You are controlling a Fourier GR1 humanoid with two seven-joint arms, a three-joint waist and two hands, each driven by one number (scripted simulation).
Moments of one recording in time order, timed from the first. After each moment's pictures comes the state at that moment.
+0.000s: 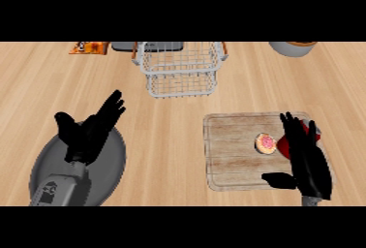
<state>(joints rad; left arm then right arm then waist) -0.17 0.16 -0.09 -1.47 0.17 -0.03 0.22 0.06 -0.20 0.17 -1.62 0.97 -0.19 0.25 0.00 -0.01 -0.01</state>
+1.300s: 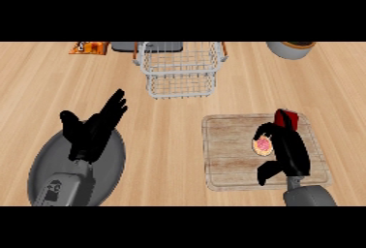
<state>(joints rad) -0.18 0.12 -0.07 -1.46 0.13 -0.04 0.23 -0.10 -0.16 0.13 -1.33 0.96 -0.26 0.00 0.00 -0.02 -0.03</state>
